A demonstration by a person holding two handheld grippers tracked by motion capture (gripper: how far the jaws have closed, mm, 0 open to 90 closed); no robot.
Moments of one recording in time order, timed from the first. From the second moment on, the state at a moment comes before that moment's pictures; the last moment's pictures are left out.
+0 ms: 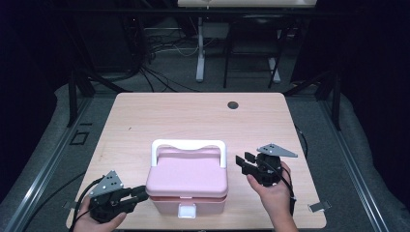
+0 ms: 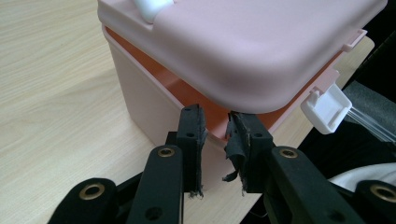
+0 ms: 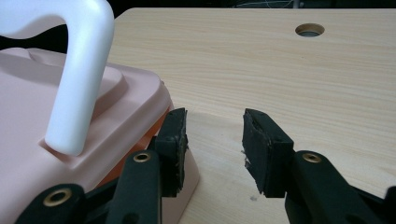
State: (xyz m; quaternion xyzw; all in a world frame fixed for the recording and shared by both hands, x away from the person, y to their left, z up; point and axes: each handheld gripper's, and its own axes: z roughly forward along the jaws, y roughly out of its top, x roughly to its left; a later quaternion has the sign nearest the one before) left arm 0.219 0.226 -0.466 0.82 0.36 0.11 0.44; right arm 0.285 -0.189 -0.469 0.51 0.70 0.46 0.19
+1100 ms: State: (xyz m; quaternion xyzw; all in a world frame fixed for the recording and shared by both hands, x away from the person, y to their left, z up) left arm 0.215 0.230 -0.473 0.82 0.35 0.10 0.44; right arm 0.286 -0.190 -0.472 0.51 0.70 0.46 0.19
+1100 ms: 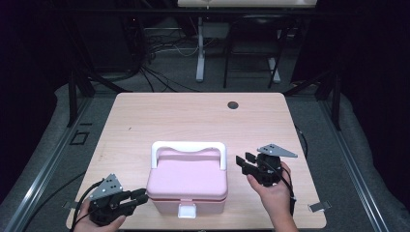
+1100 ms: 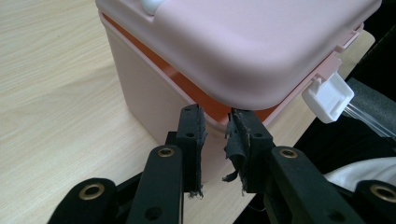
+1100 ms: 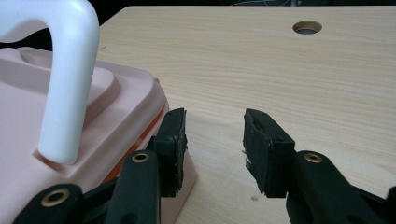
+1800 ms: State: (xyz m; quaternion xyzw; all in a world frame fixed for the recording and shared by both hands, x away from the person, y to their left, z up) left arm 0.214 0.231 -0.476 0.82 0.36 0.10 0.43; right arm 0.287 -0.191 -0.473 0.51 0.70 0.46 0.19
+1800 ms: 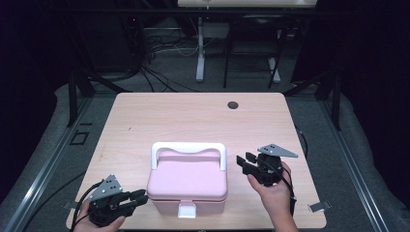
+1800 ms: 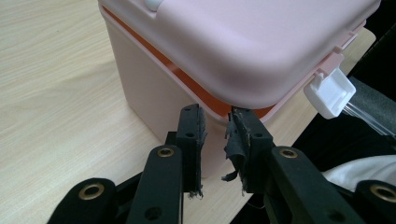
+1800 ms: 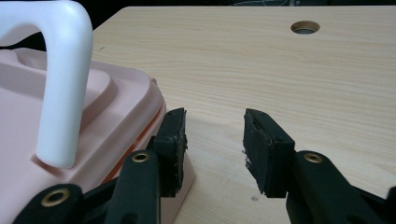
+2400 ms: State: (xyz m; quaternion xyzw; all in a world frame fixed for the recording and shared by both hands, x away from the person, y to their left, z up) left arm 0.216 0.236 -0.481 0.82 0.37 0.10 0.43; right arm 0.287 -0.194 -0.472 0.52 0.70 0.46 0.19
